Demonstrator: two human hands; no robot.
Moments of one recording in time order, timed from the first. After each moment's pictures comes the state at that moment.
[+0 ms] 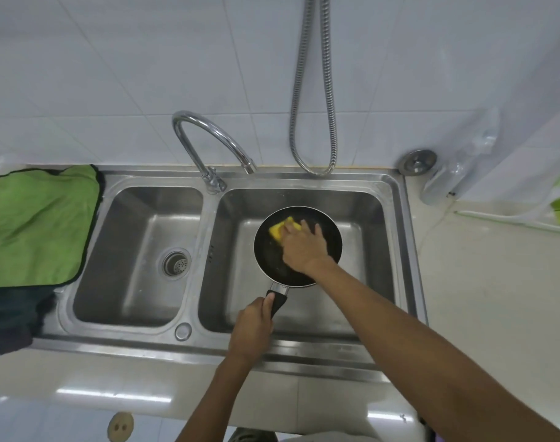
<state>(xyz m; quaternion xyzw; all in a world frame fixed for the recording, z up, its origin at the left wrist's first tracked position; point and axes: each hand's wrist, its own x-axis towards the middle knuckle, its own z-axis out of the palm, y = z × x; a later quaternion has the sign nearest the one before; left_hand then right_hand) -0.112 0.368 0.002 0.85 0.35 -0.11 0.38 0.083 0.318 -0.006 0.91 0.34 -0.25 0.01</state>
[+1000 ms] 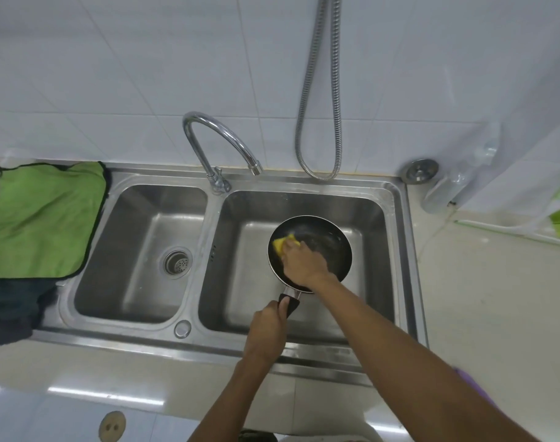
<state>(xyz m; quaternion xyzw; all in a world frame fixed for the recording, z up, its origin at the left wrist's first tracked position) -0.105 0.341 -0.015 0.86 0.35 -0.12 0.35 0.064 0.309 -0.017 0.90 0.31 -0.30 -0.09</state>
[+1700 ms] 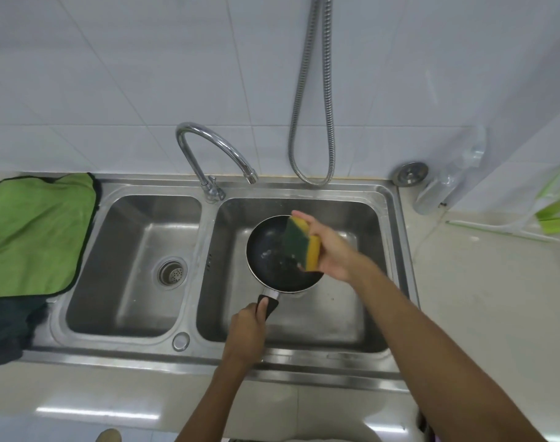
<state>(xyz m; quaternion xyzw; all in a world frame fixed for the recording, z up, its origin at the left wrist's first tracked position) -0.109 0.381 -0.006 0.85 0.38 -0.09 0.36 0.098 0.264 0.053 0.54 -0.05 -0.51 -0.67</state>
